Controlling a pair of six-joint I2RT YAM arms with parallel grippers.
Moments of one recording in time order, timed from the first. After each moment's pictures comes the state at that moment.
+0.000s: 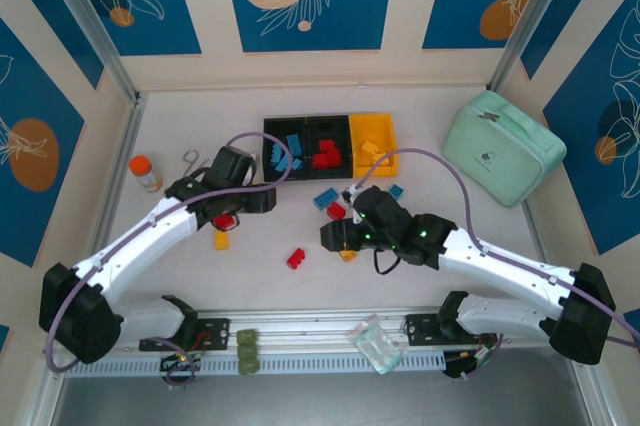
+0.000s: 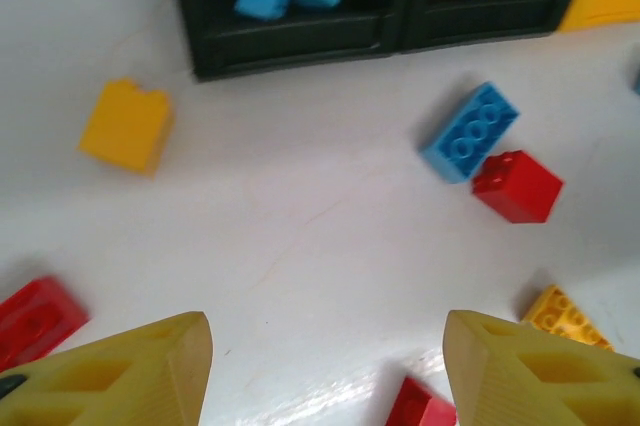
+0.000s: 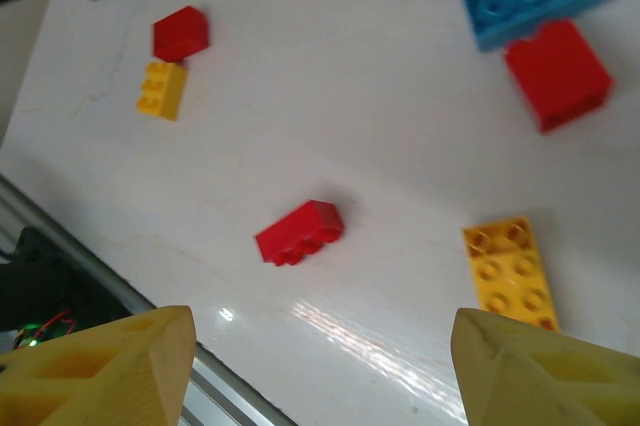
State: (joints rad) left arm -0.55 1.21 0.97 -0.71 -0.02 -0.48; right arm 0.95 1.08 0.80 -0.49 -0.05 0.68
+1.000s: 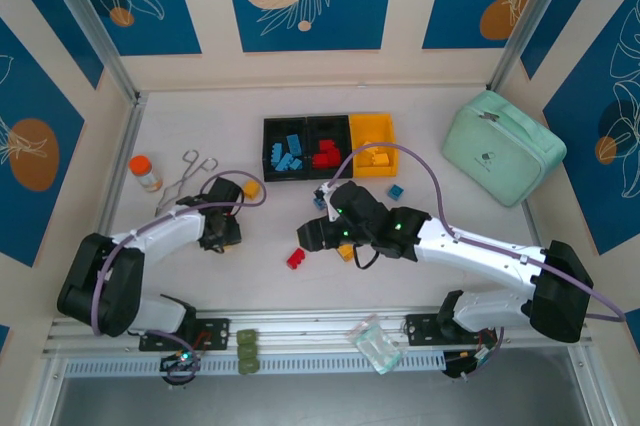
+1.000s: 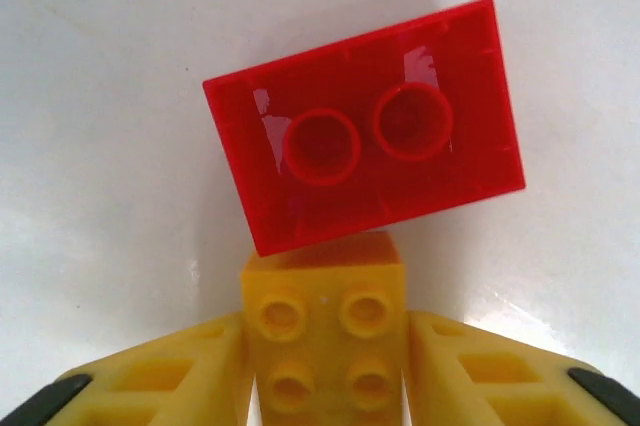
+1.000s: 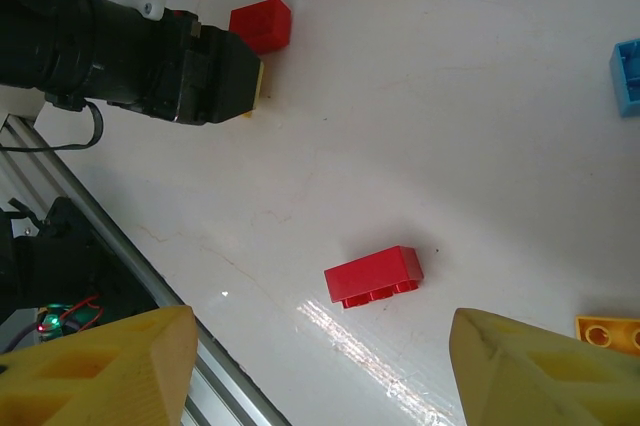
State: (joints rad) left arm -0.38 1.38 0.67 -0.64 -0.15 -0.62; right arm 1.00 1.23 0.87 -0.39 -0.08 0.61
